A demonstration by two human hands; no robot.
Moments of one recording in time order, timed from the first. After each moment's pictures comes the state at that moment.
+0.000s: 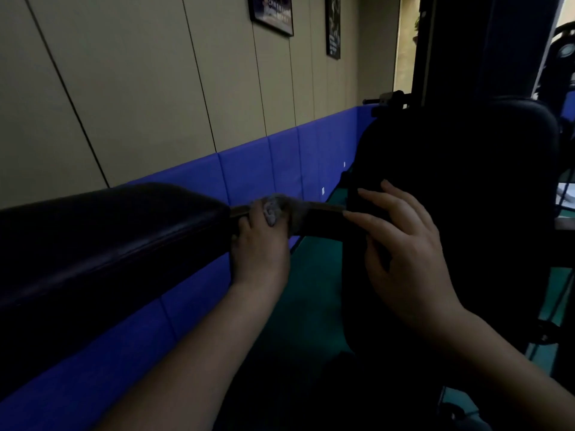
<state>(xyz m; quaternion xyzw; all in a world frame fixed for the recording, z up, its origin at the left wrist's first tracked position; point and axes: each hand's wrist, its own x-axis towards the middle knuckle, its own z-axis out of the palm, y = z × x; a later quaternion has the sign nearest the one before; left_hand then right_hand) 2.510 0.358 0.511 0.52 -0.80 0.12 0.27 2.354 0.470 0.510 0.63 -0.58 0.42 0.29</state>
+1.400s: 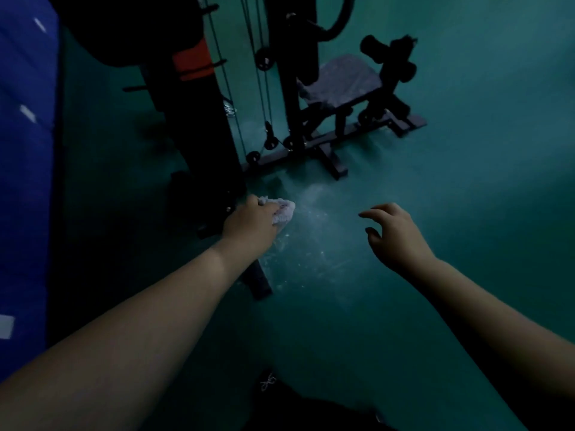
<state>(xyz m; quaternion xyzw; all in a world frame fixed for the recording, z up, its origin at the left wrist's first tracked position) 2.593 0.736 0.224 0.14 -0.98 -0.13 -0.09 2.529 0.993 0.223 0.19 -0.96 0.20 -0.07</state>
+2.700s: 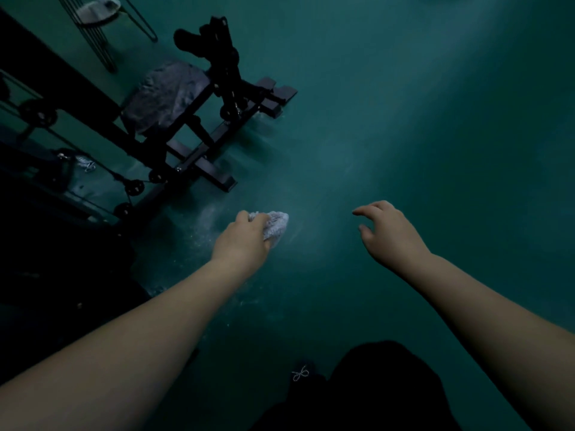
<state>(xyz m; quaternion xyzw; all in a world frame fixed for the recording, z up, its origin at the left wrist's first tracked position) 2.360 1.120 0.166 -0.04 -0.98 -0.08 -0.16 2.382 1.377 0.155 -0.04 -0.96 0.26 -0.10</state>
